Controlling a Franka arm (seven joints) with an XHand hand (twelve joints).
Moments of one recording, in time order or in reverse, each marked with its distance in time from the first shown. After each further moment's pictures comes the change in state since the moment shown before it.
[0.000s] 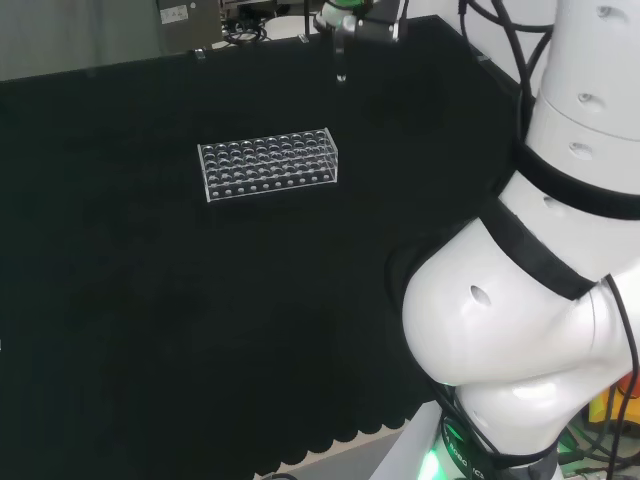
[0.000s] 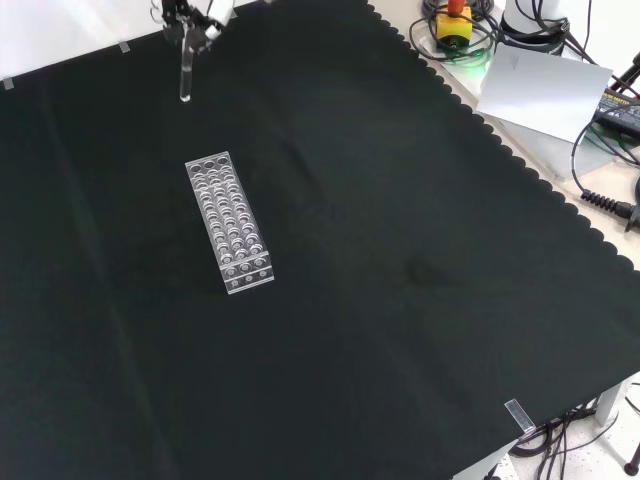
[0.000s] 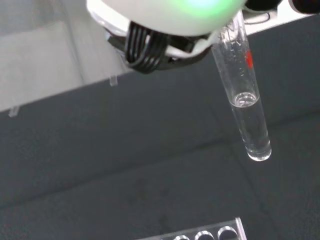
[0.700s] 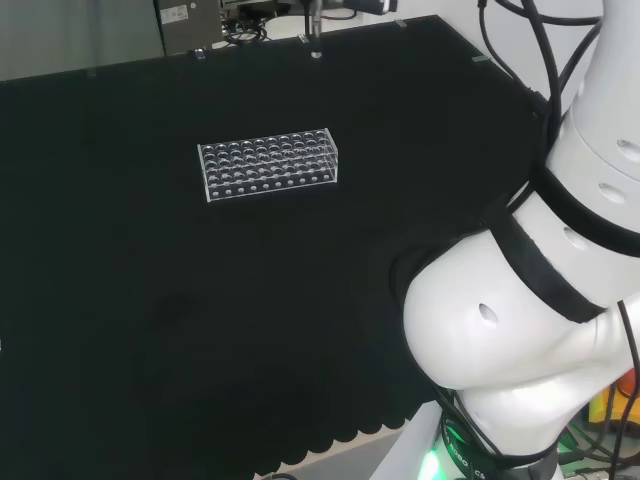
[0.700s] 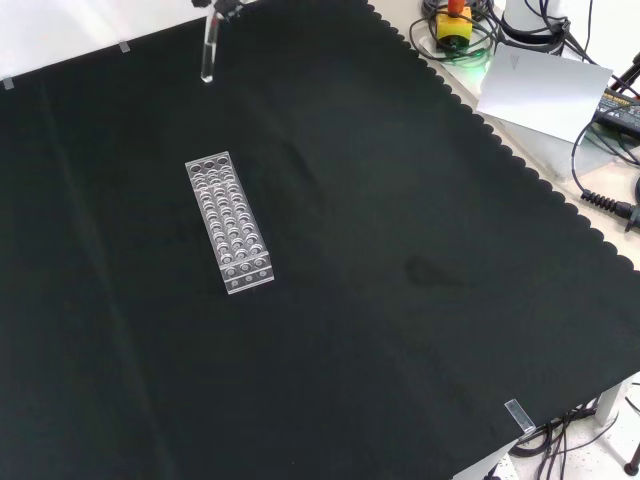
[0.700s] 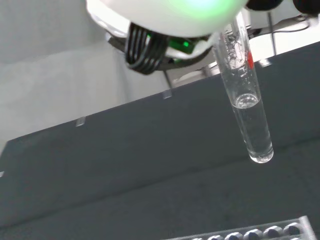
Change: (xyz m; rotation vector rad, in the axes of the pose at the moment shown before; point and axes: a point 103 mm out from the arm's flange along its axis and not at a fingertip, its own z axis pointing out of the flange) arm 0.054 -0.046 -0.045 -0.004 0.077 -0.091
